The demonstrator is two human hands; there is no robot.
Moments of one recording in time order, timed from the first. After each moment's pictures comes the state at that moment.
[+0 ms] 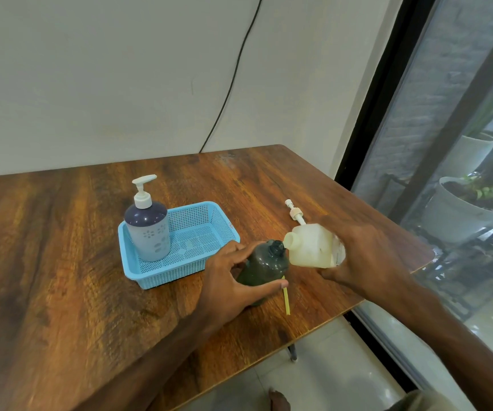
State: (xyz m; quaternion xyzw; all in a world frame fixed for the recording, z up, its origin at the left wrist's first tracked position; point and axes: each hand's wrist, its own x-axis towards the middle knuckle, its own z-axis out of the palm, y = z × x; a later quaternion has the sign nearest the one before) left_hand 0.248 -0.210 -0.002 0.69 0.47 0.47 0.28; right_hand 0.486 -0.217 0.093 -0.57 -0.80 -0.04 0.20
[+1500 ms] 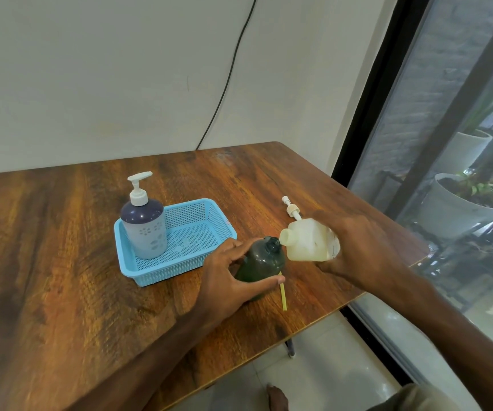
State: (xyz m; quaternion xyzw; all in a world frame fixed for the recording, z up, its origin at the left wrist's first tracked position) left_hand 0.251 -0.209 -0.005 0.69 0.46 0.49 0.28; right_hand 0.490 -0.208 0.095 -0.56 -0.81 -0.06 0.17
